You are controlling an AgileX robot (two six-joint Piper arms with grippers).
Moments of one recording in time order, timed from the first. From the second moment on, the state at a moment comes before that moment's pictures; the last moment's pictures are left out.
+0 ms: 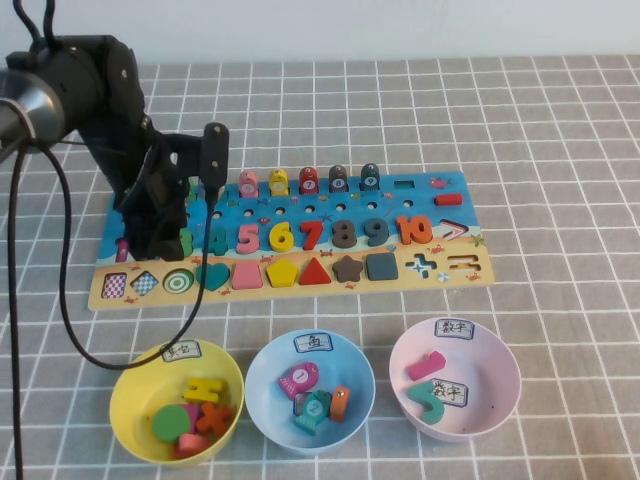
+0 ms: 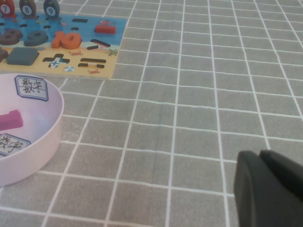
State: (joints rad) right arm 0.11 -0.01 0.03 0.11 0.37 -0.10; left arm -0.25 2.09 -1.75 -0.05 1.13 1.34
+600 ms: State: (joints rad) right arm 0.11 -0.01 0.03 0.11 0.37 -0.10; left arm -0.21 2.13 -1.75 -0.10 1.08 1.34
